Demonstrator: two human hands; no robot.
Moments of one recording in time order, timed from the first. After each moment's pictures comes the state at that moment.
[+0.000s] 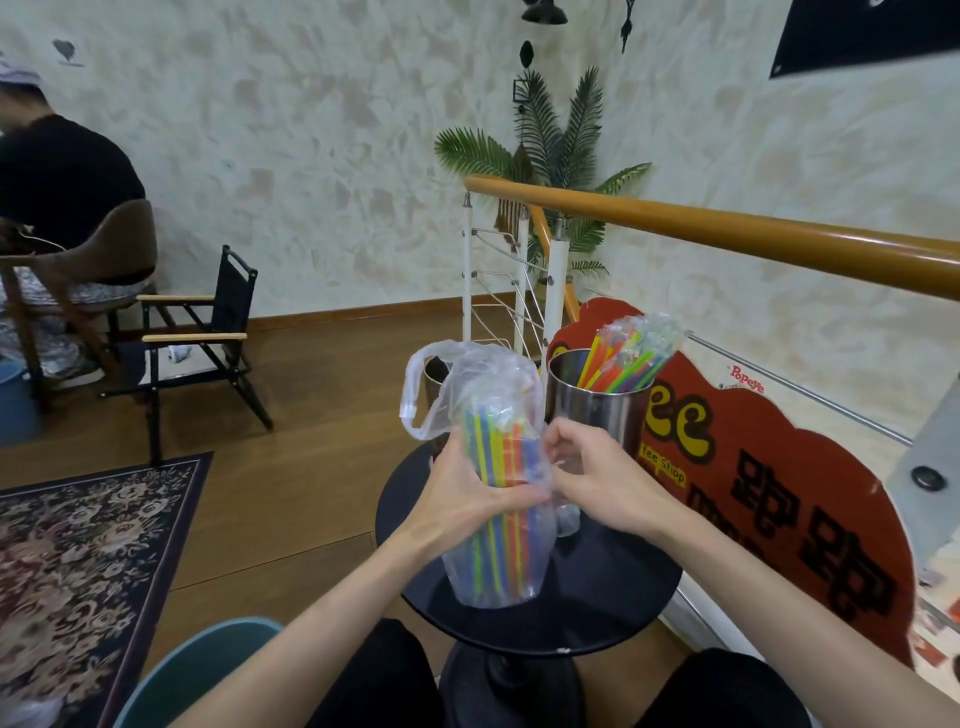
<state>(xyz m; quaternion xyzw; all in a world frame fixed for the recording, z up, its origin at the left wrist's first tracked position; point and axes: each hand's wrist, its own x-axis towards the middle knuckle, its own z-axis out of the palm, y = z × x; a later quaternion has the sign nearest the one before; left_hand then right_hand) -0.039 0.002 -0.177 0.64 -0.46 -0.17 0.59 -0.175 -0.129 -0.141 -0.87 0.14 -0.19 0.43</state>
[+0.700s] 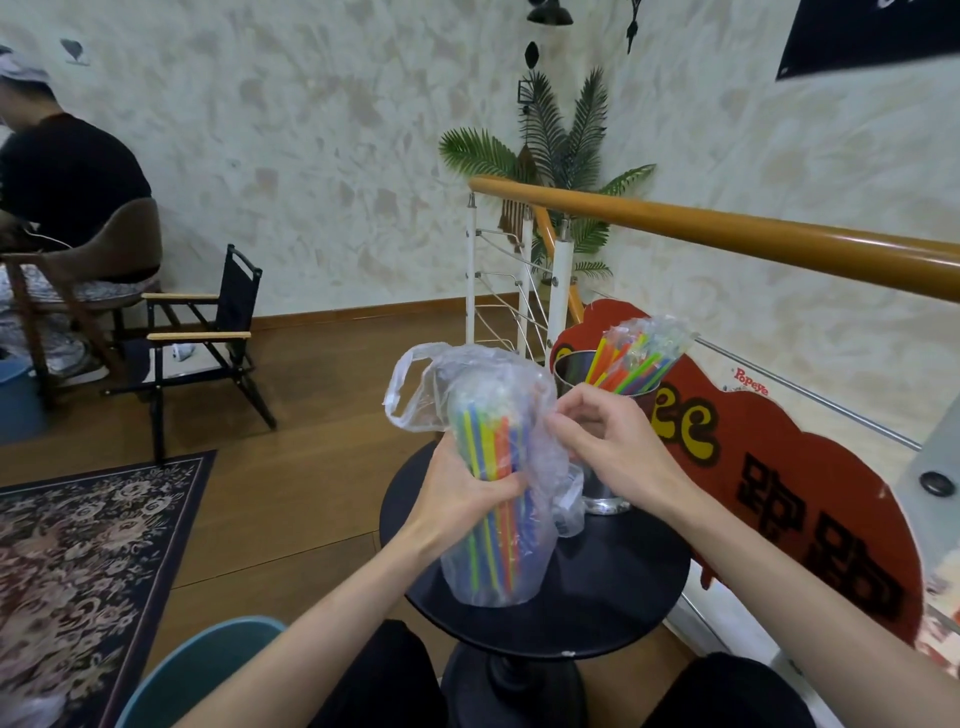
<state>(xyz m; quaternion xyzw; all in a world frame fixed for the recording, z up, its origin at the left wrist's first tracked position) -0.036 0.002 -0.176 0.66 -0.42 -0.13 0.61 -0.173 -0.131 -0.118 -0.85 0.13 -0.31 0.42</state>
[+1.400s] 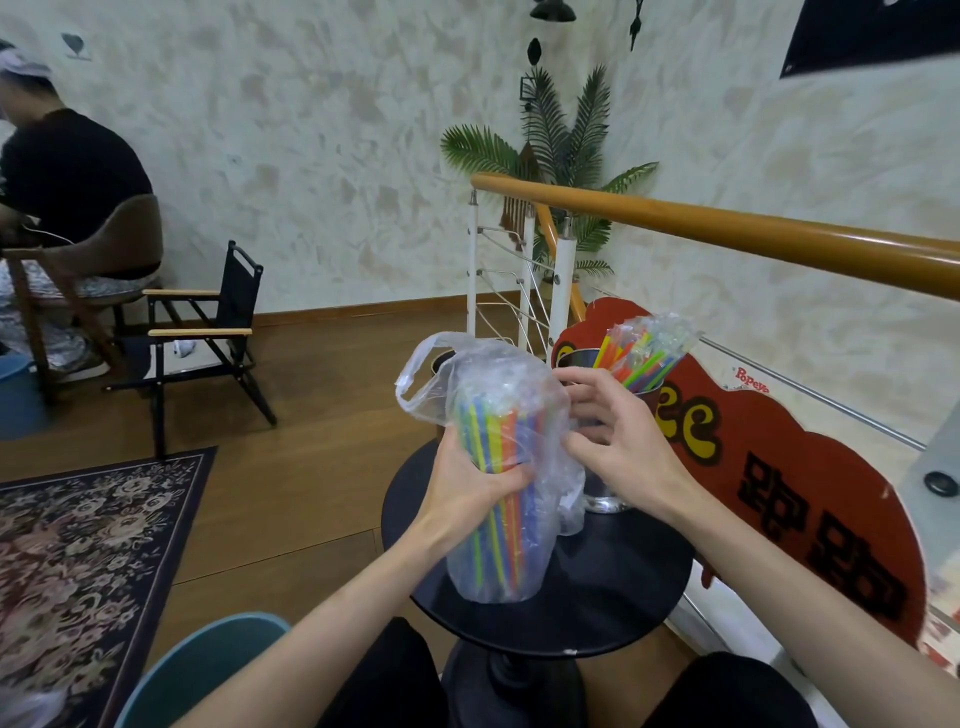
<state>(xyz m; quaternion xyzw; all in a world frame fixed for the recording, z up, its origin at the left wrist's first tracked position) -0.035 -0.006 -0.183 0.64 -0.38 -0.13 0.65 -0.176 -0.138 -0.127 -0.85 0.12 -0.31 0.40</state>
